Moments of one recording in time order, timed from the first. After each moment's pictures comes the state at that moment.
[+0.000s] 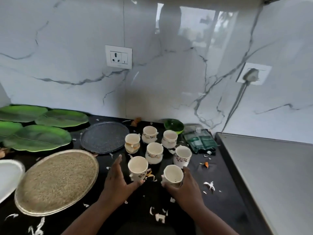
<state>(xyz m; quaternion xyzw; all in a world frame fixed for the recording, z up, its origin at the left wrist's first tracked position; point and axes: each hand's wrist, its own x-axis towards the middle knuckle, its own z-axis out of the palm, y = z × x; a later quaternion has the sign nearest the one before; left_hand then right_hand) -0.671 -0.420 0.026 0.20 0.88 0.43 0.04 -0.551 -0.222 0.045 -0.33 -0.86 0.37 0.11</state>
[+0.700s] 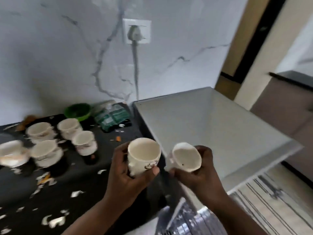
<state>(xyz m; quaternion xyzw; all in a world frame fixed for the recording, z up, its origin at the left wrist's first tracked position) -0.457 -0.211 0.099 0.41 0.59 0.68 0.14 -0.297 -0.112 0.125 -0.35 -0.67 0.55 0.34</state>
